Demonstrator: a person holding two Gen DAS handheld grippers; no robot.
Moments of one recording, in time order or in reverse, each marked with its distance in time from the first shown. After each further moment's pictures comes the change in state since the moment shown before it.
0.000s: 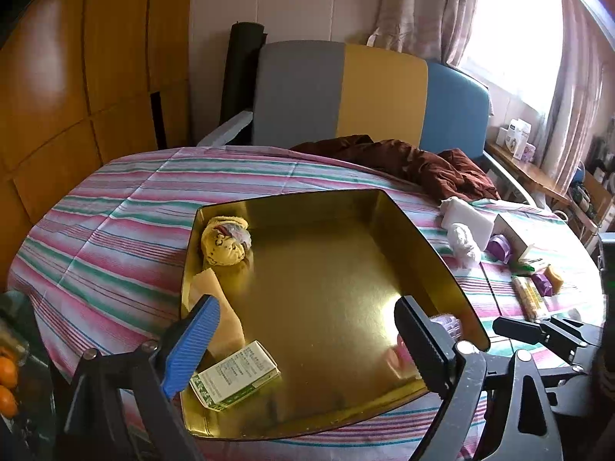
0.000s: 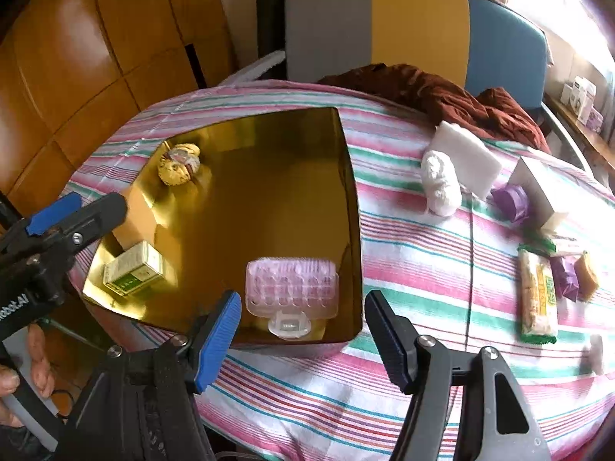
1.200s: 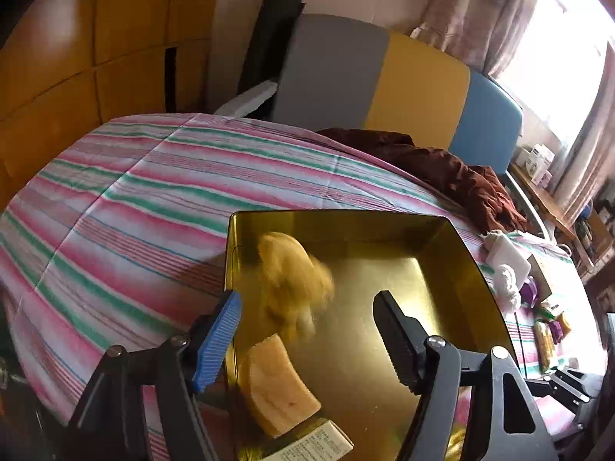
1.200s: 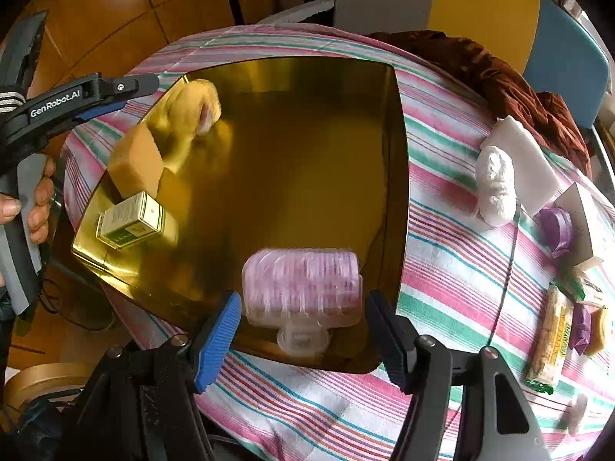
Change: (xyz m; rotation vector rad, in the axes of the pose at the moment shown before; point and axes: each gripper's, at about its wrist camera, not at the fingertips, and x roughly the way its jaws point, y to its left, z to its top) left arm 0.073 0.084 0.043 -0.143 0.098 -0.038; right arm 0.035 0.013 0.015 -0.172 0.202 0.054
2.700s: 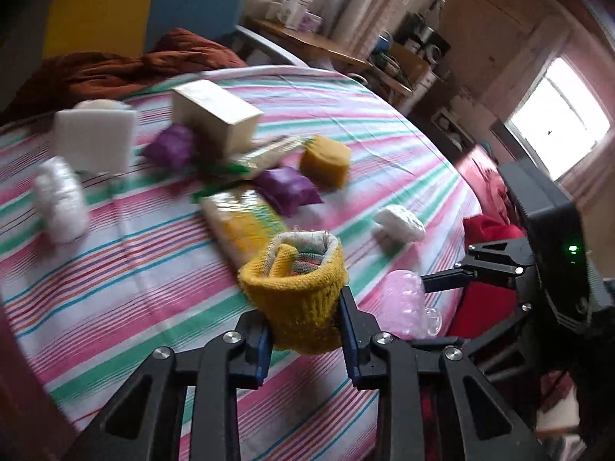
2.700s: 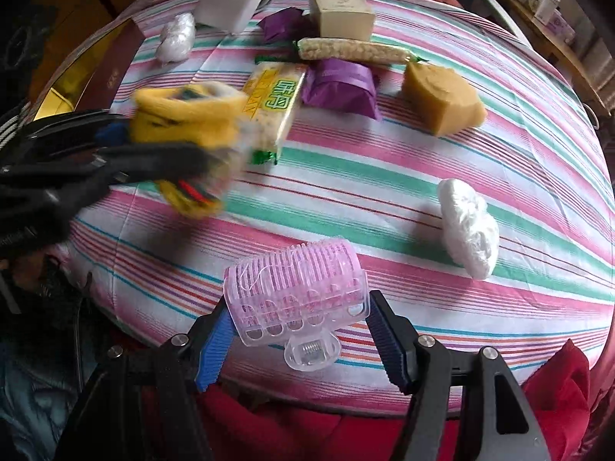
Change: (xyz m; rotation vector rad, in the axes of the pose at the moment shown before) left arm 0.044 -0.360 -0.114 0.532 0.394 -0.686; right arm -0.101 -0.234 -0.196 0.309 0.198 -0.117
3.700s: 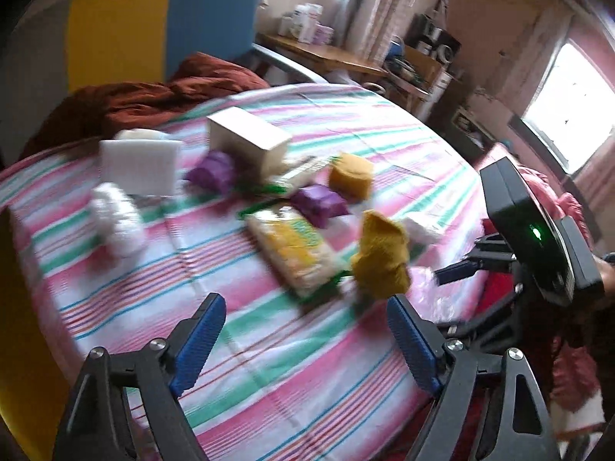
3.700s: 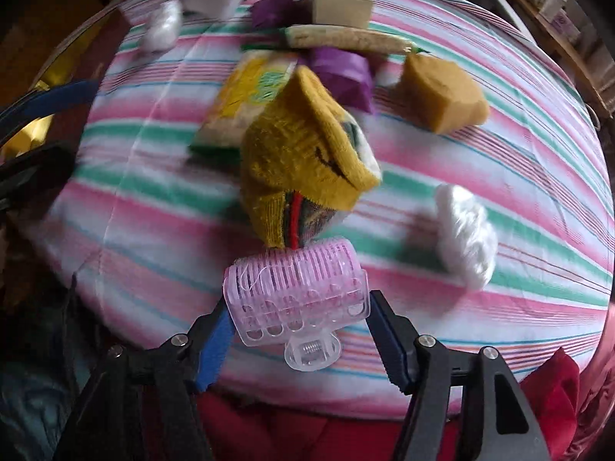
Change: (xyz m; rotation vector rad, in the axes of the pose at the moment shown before) left arm -0.018 -0.009 0.006 0.071 -0.027 0.095; right arm 0.023 0.013 0.025 -0.048 0.067 -0.010
